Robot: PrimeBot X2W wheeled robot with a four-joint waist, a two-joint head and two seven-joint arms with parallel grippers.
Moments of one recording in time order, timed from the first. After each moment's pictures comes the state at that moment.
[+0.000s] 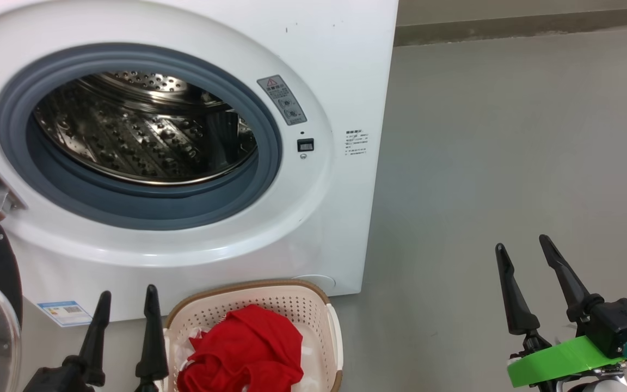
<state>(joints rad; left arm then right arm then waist) 0.03 0.05 0.00 0.04 -0.30 0.04 -0.23 0.00 -0.04 -0.04 0.09 0.18 0.13 -0.26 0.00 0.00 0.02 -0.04</state>
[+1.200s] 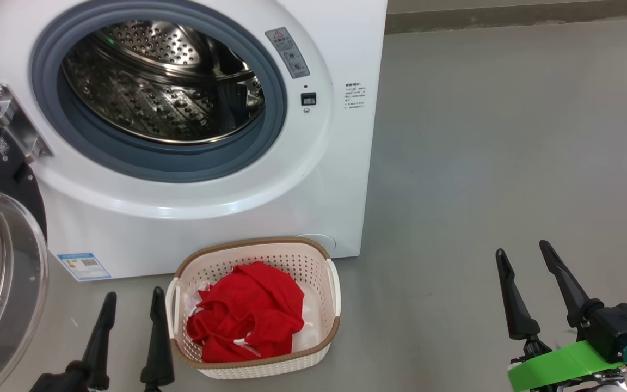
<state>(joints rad) 0.06 0.06 -0.04 -0.04 -0.30 0.07 -0.20 0.02 -0.04 -0.04 0.09 0.18 0.13 -0.26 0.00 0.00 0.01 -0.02</state>
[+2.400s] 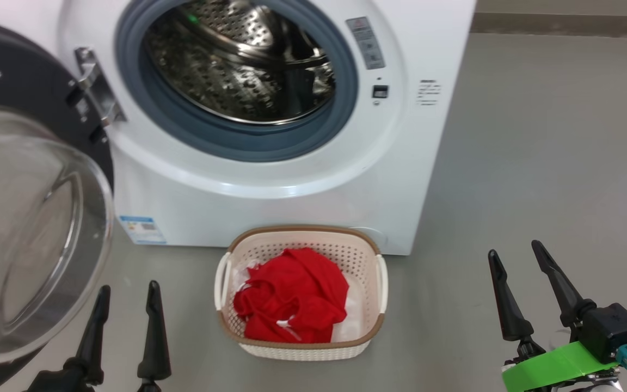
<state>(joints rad) 0.05 0.09 -0.05 -0.05 -0.28 0.10 -0.22 0.02 -0.04 -0.02 0.09 0.18 0.13 -0.26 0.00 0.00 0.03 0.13</state>
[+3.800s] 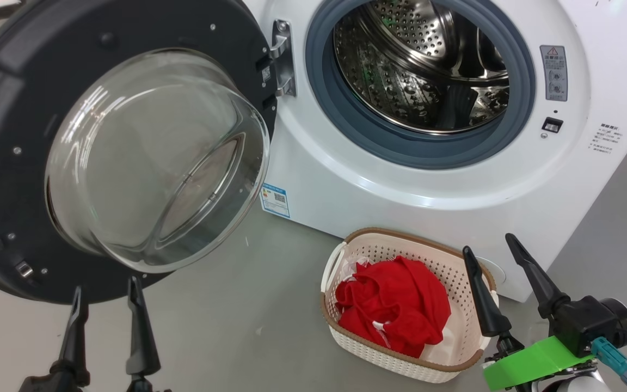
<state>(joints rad) 0.06 0.08 -0.05 -0.12 -0.25 0.22 -0.22 -0.02 -0.04 0.05 0.10 0.16 0.13 -0.26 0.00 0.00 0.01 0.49</state>
